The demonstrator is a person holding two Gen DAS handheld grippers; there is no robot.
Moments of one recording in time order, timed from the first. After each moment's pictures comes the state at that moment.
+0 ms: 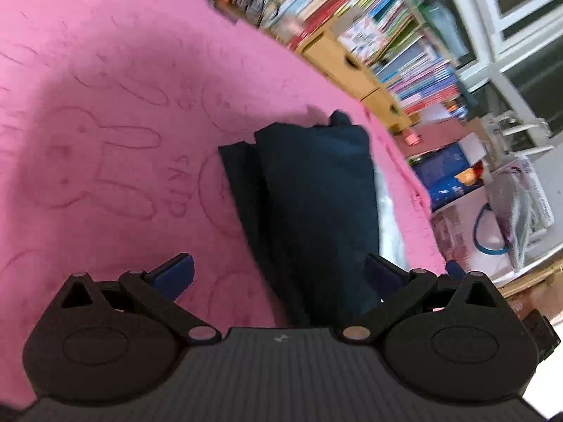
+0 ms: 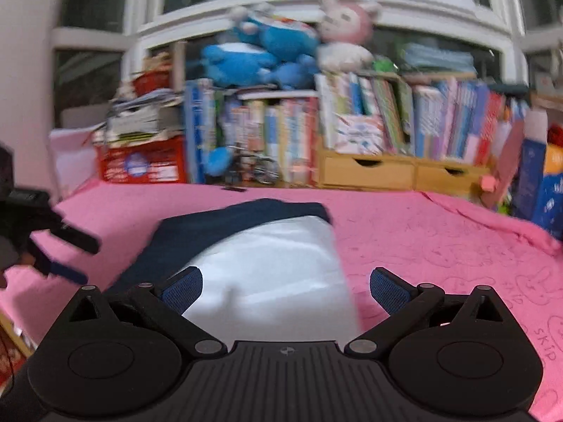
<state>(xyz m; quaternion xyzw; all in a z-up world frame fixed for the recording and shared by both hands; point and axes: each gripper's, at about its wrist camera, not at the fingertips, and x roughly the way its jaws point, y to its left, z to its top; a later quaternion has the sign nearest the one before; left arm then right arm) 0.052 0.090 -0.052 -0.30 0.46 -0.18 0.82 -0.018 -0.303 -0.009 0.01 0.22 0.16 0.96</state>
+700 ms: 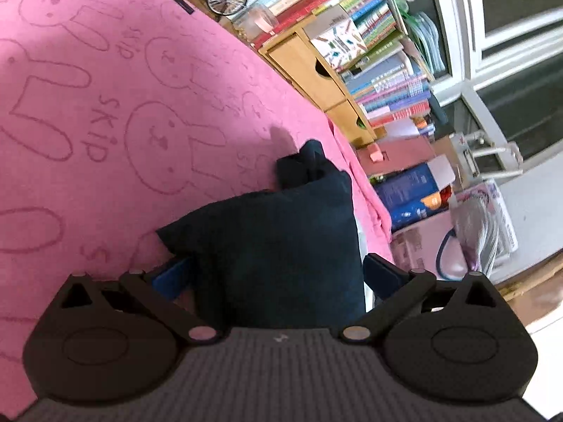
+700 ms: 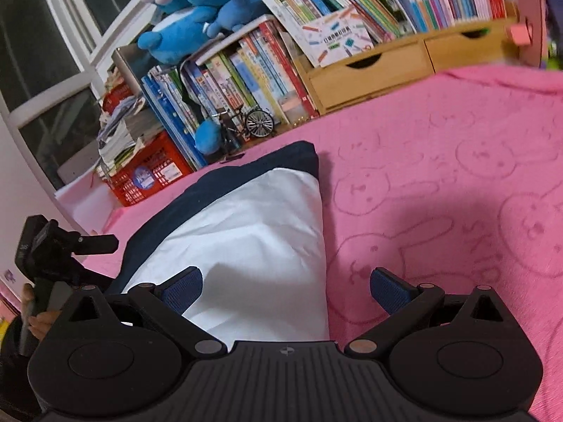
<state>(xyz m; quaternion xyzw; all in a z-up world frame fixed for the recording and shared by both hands) 0.131 0.083 -0.077 -0.36 0.43 -0.26 0.79 0.093 -0.354 -0.074 0.19 0.33 0.25 0.89</state>
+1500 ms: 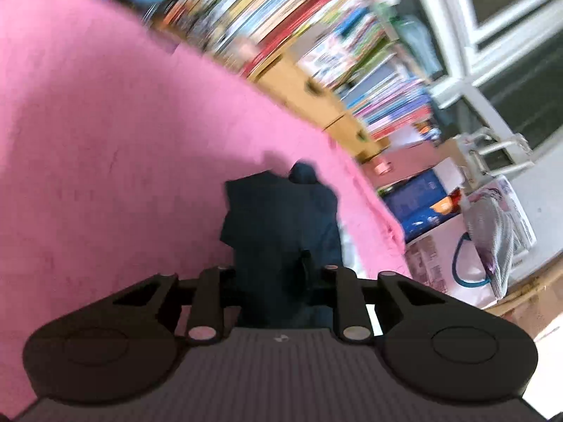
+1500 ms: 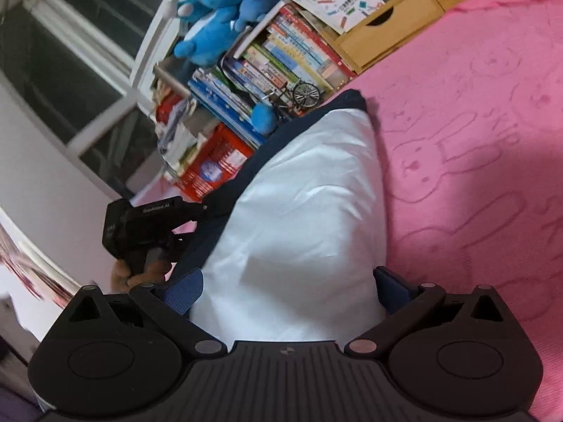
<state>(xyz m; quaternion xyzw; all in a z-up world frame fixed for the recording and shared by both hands) 0.129 0.069 -0.040 -0.30 0.38 -0.24 0.84 0.035 -0.370 -0.078 0.32 0.36 0.35 0.81</state>
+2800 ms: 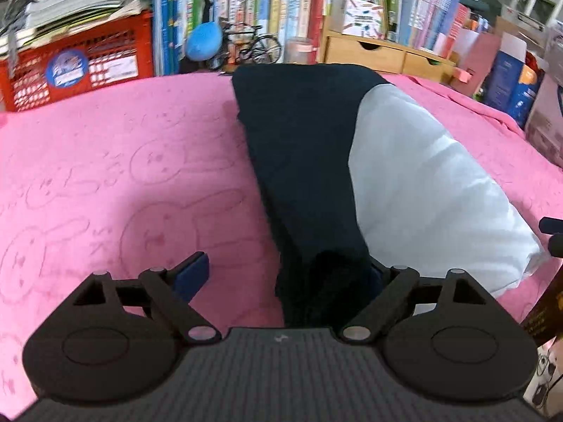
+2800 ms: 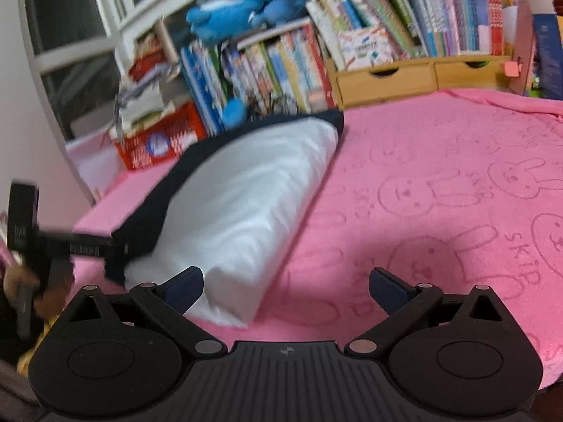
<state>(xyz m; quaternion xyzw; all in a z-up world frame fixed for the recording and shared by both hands) 0.009 0.058 -0.065 0.00 0.37 -0.09 0.92 -0.042 -0.278 -0.055 0.11 0.30 0.20 0.93</state>
